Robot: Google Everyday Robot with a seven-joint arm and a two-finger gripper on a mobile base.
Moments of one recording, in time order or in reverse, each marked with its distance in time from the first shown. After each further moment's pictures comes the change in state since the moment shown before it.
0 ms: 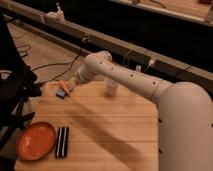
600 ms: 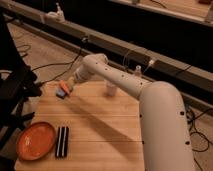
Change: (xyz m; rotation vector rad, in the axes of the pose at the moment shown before) arm -0.026 -0.027 0.067 -0.036 -0.011 0.025
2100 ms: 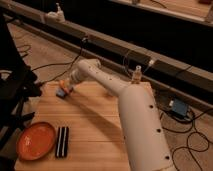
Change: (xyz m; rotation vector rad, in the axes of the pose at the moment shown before) arm -0.017 -0.016 0.073 -0.006 -0.018 0.030
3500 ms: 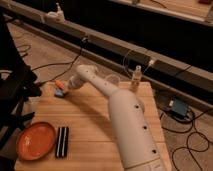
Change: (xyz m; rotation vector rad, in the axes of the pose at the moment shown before) arm 0.020 -0.001 0.055 -0.071 0.063 0.084
